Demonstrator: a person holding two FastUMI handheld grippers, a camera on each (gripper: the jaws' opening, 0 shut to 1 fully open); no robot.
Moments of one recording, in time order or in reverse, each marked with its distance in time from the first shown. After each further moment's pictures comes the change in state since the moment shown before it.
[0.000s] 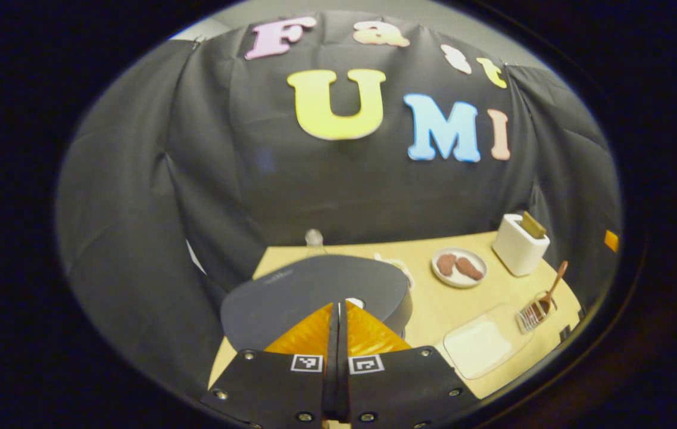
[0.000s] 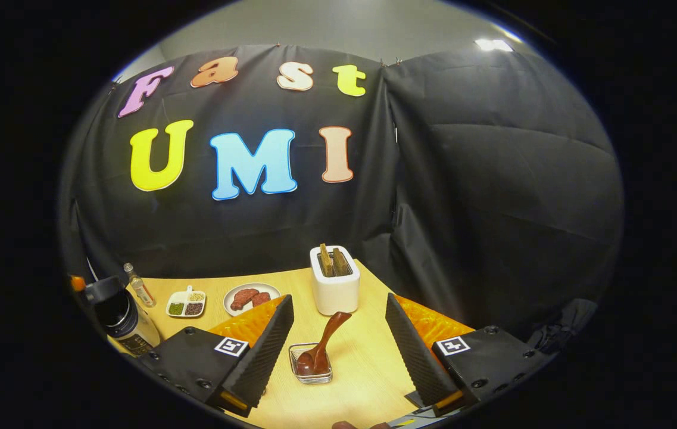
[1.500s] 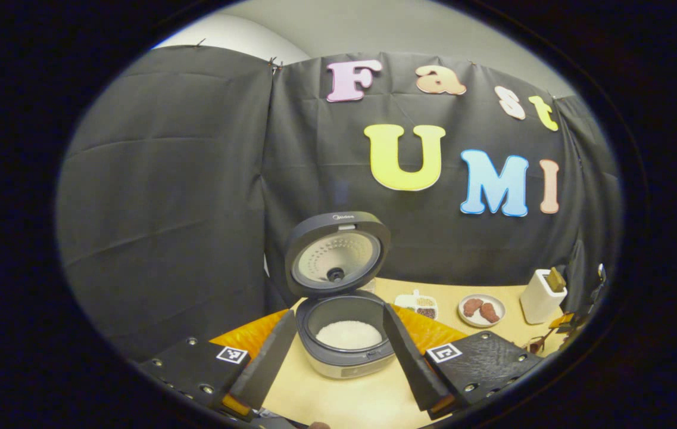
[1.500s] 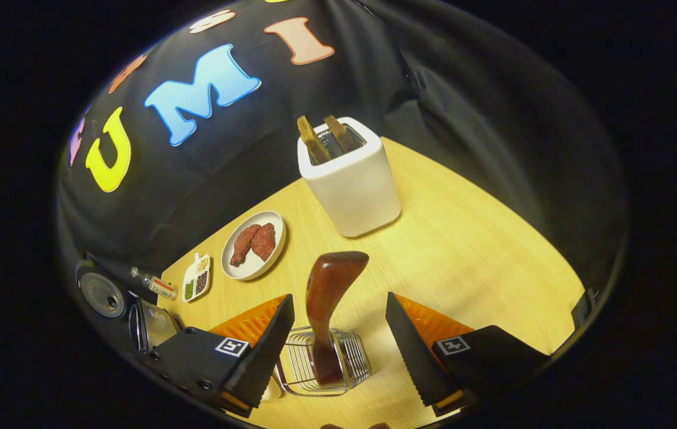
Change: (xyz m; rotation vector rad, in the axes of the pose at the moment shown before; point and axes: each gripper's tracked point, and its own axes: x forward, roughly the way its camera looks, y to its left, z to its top) left arm -0.146 -0.004 -0.004 -0.174 -0.078 0.327; right arm 0.180 0.019 -0.182 0.326 0.580 0.243
